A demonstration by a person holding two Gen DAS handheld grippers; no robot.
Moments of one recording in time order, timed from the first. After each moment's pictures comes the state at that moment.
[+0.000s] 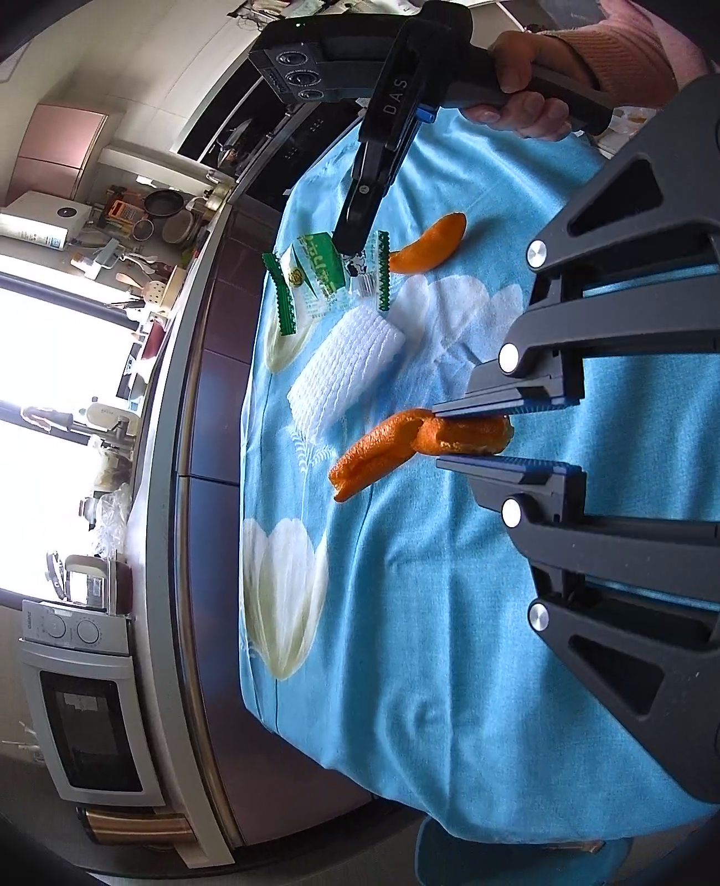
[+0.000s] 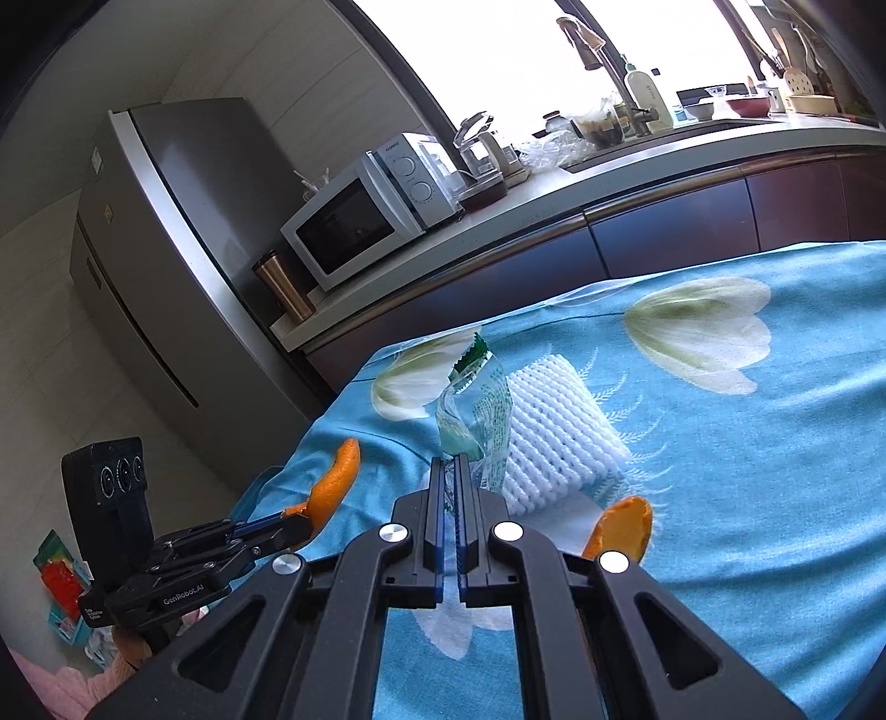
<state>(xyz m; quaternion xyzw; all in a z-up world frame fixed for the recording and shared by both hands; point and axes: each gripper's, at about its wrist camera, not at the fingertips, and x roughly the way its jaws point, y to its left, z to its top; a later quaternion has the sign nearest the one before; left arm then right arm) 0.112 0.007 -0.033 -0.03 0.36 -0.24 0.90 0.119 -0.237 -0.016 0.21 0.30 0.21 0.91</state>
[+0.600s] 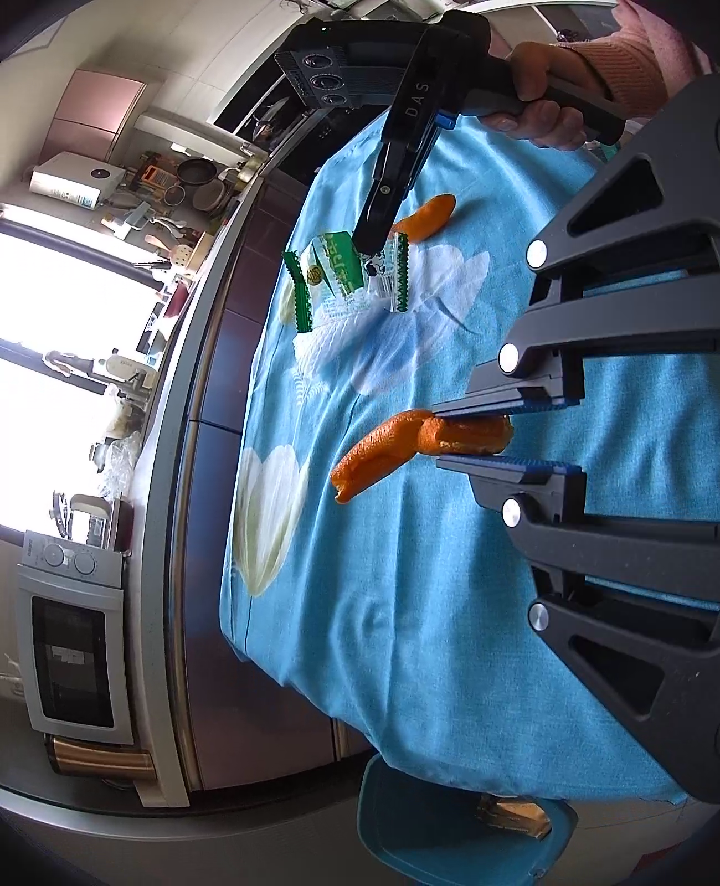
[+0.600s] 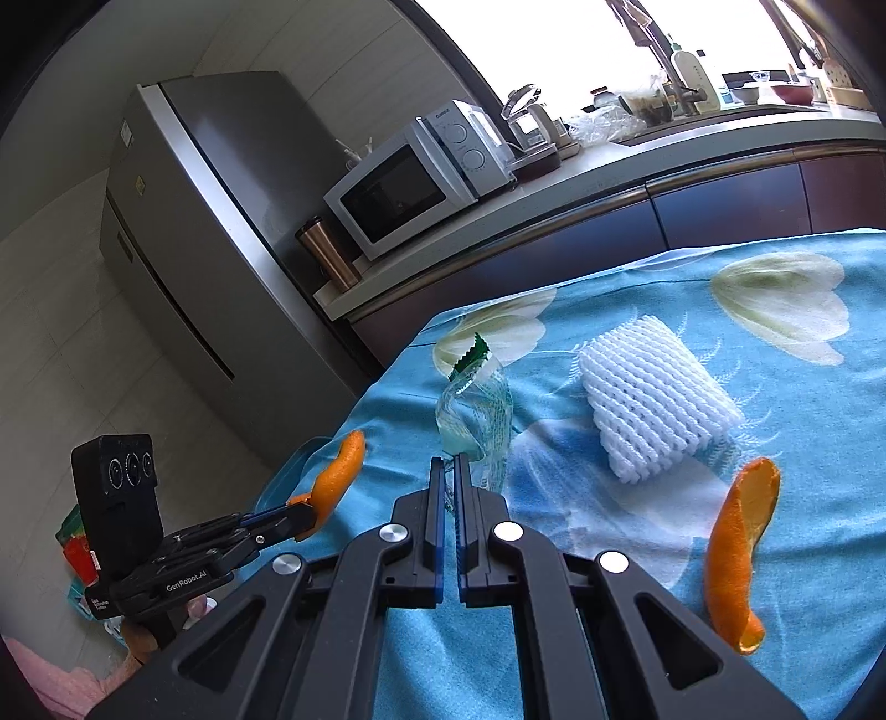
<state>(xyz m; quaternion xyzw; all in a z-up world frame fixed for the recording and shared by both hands) 0.083 0.066 -0.033 -0.07 0.36 -0.20 0.91 0.115 -0.183 -0.019 0.20 0.31 0.27 0.89</state>
